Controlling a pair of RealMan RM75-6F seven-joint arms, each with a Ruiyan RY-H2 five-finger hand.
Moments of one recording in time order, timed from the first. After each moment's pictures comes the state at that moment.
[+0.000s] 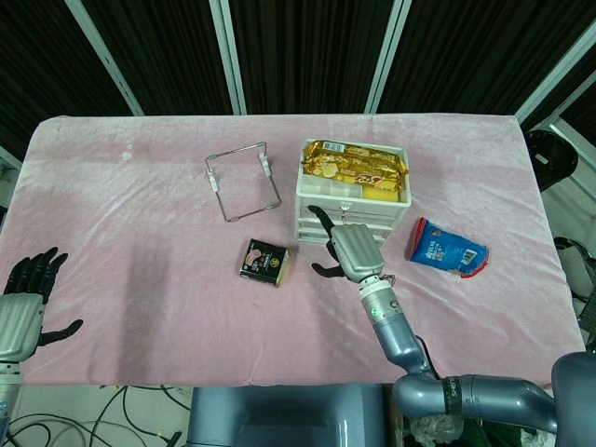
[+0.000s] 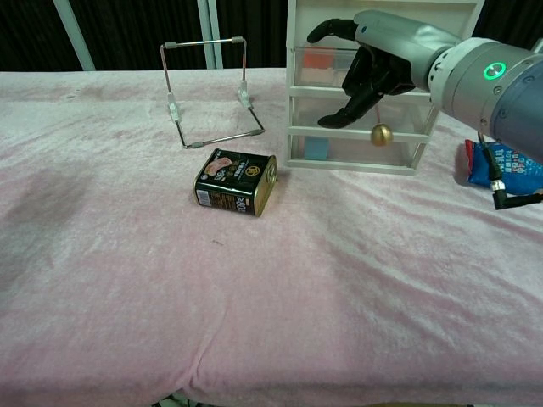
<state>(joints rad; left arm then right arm) -0.11 -1.15 -0.04 -1.66 1.50 1.47 0.08 0.83 -1.58 0.31 -1.72 -0.89 1.19 -0.40</state>
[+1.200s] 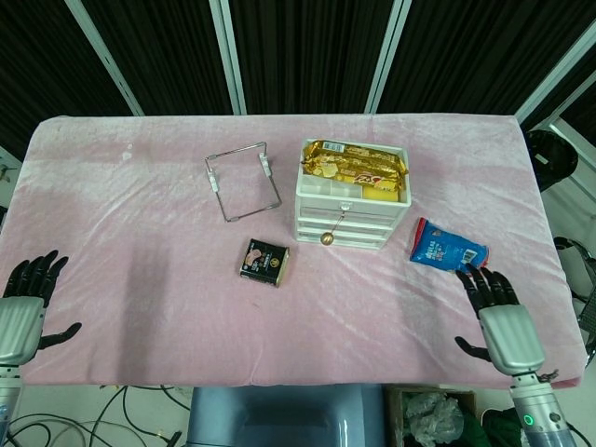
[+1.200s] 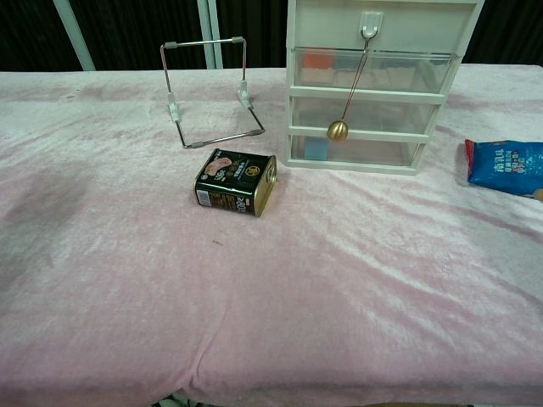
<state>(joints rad) -0.10 -1.15 -0.03 -1.66 1.51 1.48 0.13 0.26 -1.10 -0.16 -1.83 -1.46 1.59 -0.27</state>
